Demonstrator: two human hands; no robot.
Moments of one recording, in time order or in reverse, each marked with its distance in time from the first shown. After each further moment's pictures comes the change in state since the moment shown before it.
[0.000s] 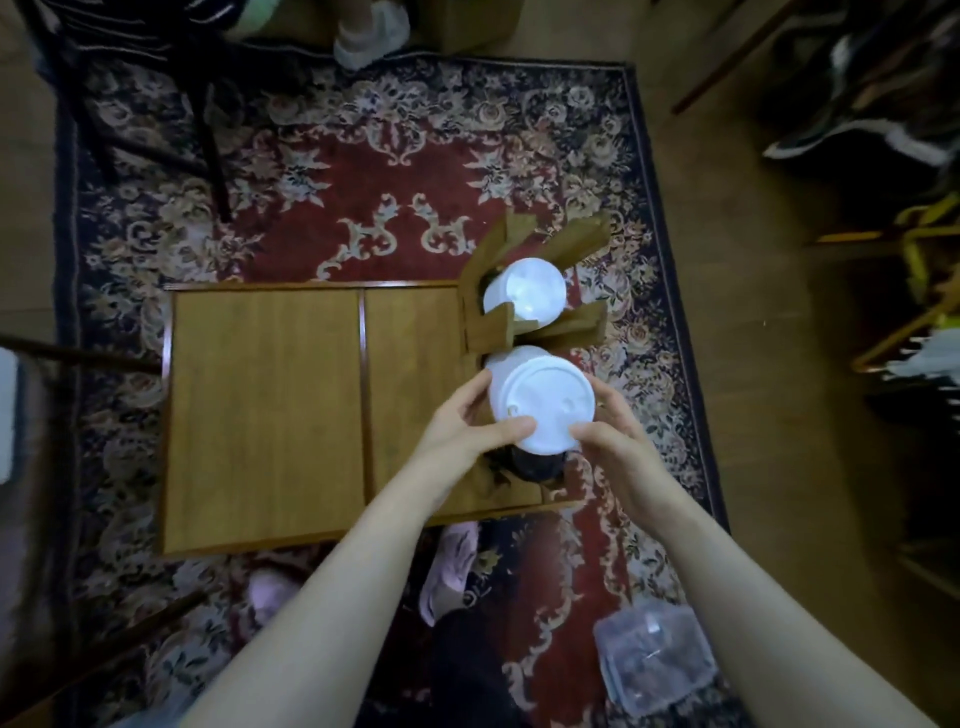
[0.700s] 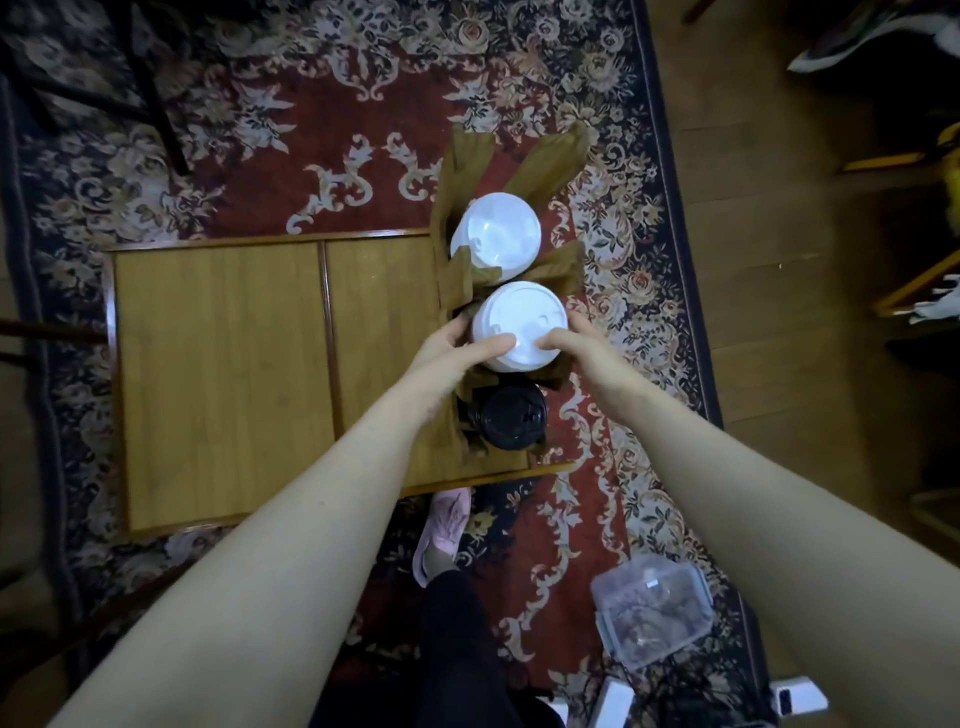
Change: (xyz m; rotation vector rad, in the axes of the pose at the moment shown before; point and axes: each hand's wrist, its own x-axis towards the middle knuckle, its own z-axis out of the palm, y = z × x) left_hand 0.076 -0.011 0.019 0.168 0.043 -0.086; right_hand 0.086 0.004 -0.028 -0.220 0.010 0.135
